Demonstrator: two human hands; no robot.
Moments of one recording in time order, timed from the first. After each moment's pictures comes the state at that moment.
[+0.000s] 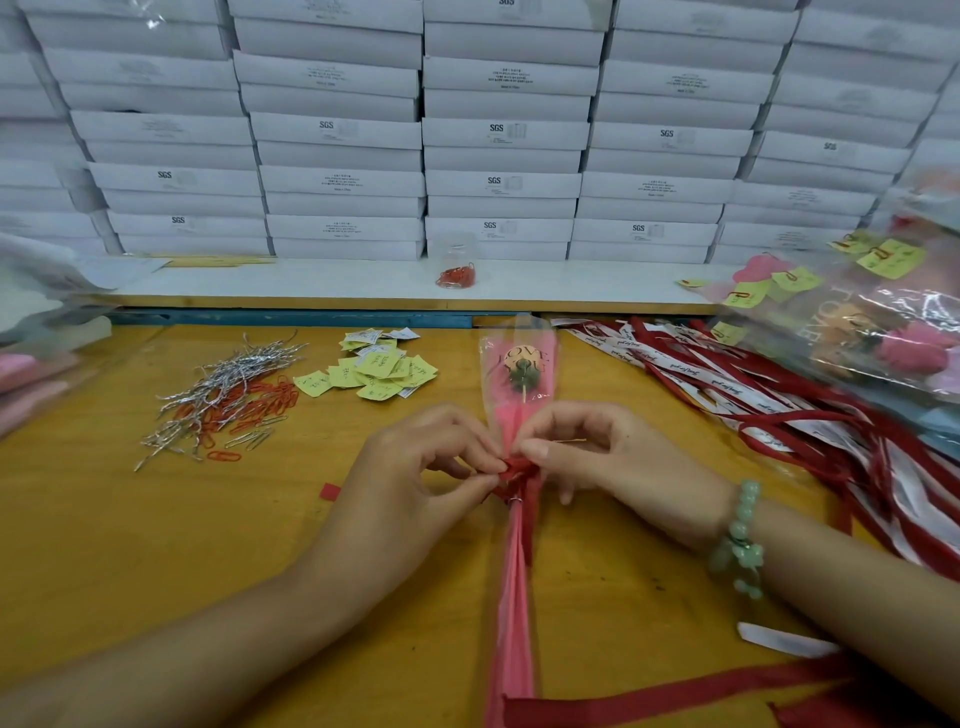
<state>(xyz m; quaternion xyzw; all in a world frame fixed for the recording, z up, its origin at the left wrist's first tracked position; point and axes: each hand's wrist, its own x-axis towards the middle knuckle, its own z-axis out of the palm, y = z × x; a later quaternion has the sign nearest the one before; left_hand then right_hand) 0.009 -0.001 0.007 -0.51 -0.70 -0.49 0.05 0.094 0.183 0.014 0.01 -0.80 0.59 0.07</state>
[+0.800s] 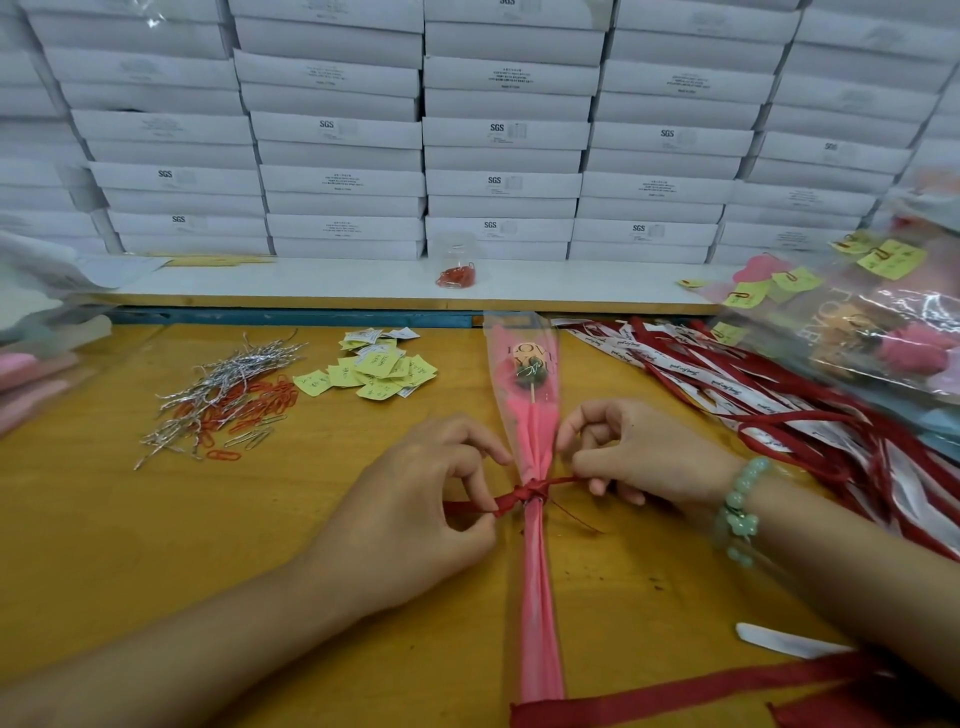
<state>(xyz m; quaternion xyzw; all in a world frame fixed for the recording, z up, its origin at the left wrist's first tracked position) 0.008 -0.004 0.002 -0.53 -0.76 -0.37 0.01 0.091 0.202 0.021 -0.16 -0.85 0.51 0.02</state>
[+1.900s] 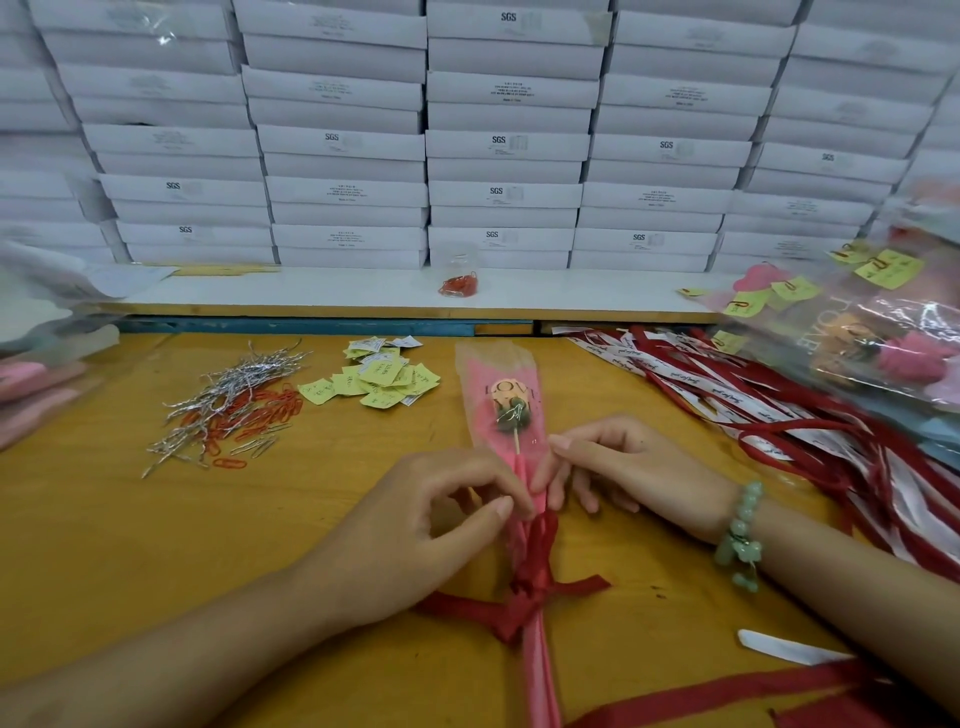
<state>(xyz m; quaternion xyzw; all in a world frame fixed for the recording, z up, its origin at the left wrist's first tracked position) 0.008 -0.007 0.004 -0.58 -0.67 -0.45 -0.06 0.094 0.203 0.012 0.02 -0.84 0.54 0.03</state>
